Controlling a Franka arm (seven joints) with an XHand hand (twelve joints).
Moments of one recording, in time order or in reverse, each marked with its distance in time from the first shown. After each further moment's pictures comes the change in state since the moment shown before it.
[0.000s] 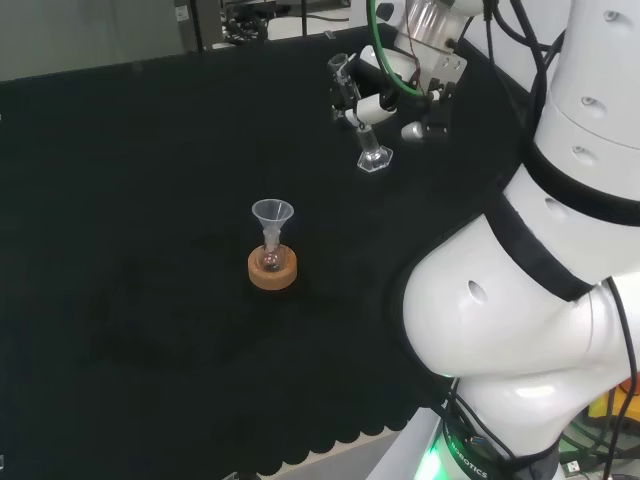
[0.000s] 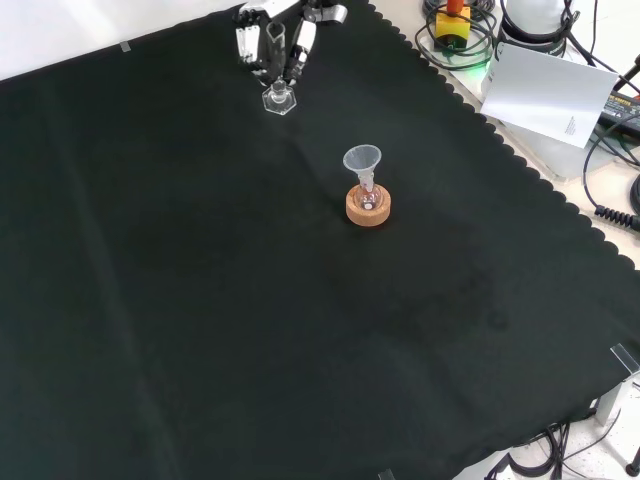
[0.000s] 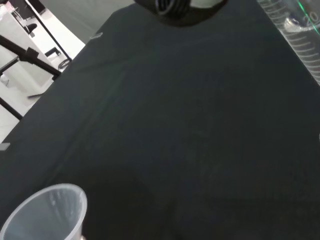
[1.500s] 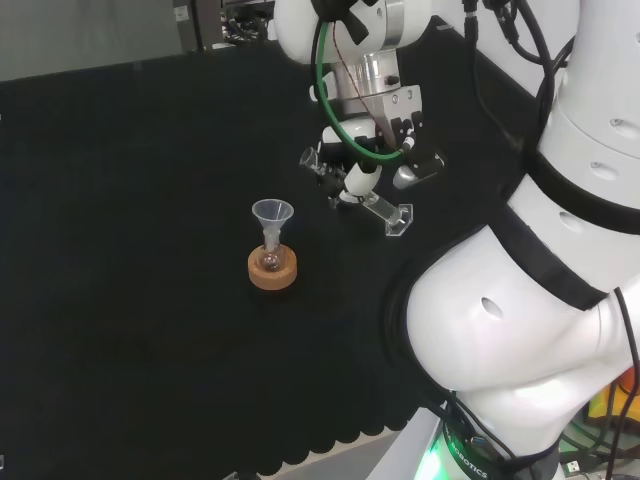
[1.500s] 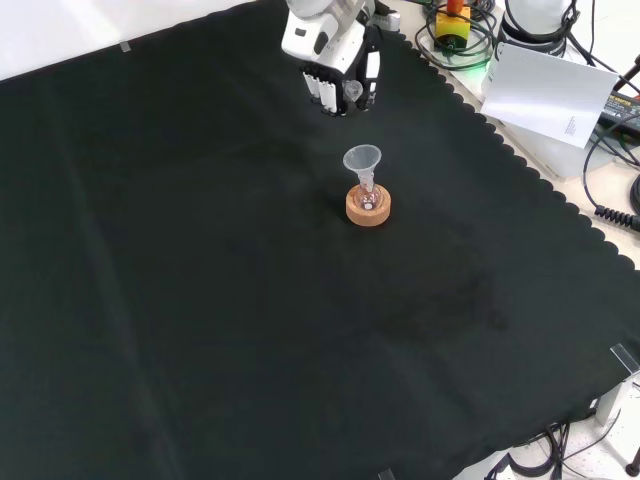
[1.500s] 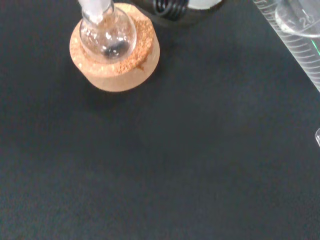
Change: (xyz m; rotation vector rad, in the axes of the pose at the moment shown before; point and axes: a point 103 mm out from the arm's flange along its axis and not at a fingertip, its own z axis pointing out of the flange) arm 0.050 -0.065 0.065 0.502 -0.307 0.029
